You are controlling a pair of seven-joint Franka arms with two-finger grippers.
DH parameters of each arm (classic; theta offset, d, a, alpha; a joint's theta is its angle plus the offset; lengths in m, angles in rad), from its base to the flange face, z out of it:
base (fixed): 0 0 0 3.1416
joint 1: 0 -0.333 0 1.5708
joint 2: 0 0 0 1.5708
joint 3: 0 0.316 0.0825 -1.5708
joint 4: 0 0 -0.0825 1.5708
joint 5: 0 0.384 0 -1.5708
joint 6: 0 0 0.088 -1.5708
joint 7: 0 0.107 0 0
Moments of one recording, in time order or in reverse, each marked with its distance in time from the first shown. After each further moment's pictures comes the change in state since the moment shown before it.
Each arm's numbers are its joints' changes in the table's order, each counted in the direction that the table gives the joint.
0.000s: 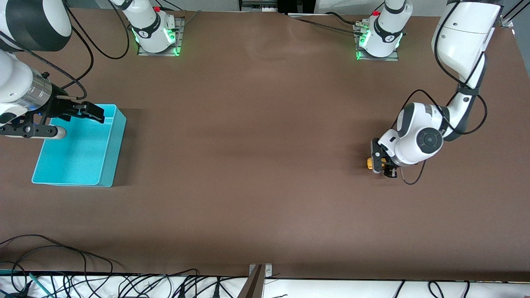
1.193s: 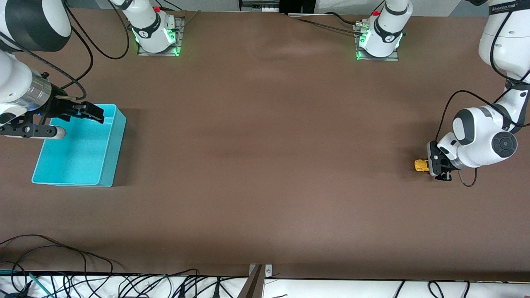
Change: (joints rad) left arm -0.275 0.066 0.003 -0.094 0.000 0.013 0.276; right arm 0.001 0.000 -0.001 0.000 0.000 0.000 0.000
